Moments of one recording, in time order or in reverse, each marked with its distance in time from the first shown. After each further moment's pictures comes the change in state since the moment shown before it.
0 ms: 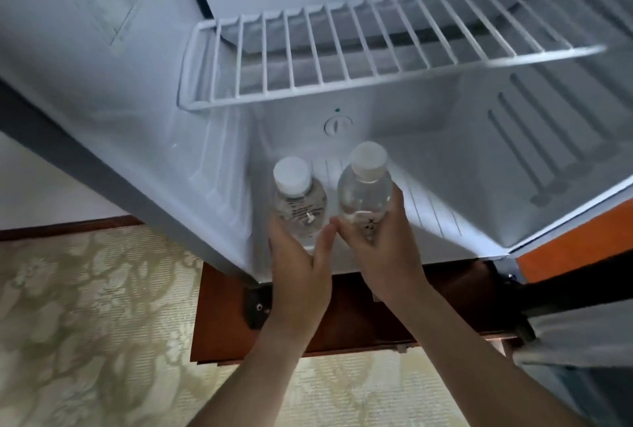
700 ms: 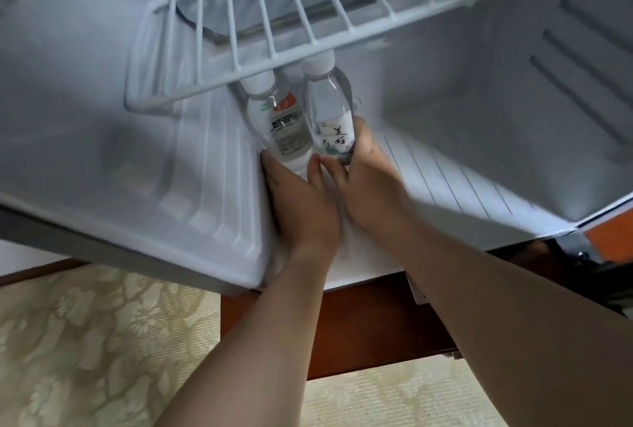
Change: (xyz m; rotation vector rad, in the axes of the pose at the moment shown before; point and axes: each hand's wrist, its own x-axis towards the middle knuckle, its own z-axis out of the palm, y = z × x) left_hand 0.100 -0.044 0.029 0.508 0.219 -0.111; right_hand 0.085 0.036 0.056 -0.343 0.048 -0.018
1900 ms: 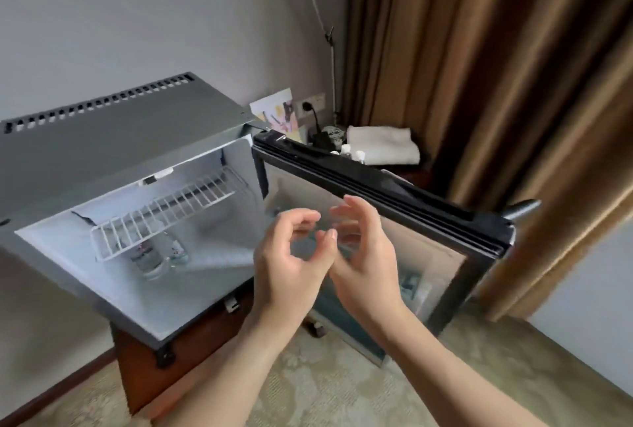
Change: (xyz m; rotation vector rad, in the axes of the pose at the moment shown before) left_hand -0.285 0.339 -0.295 -0.741 -0.591 0.706; right_hand -0.314 -0.227 -0.425 0.081 0.576 0.030
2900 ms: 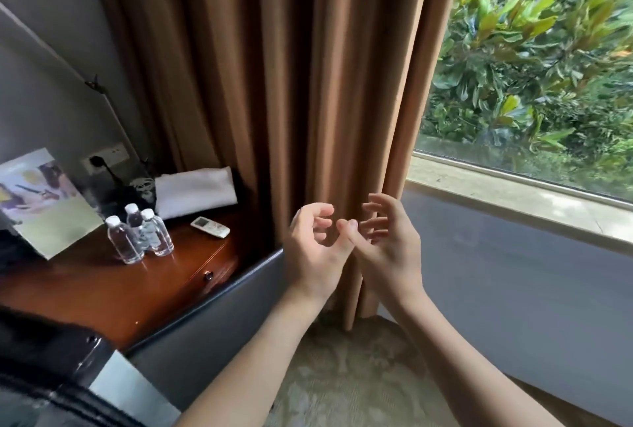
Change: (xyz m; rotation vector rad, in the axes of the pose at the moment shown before) left_hand -0.038 0.188 0.427 -0.400 -0.345 -0.146; right_hand 0.052 0.127 -0.435 -0.285 0.571 0.076
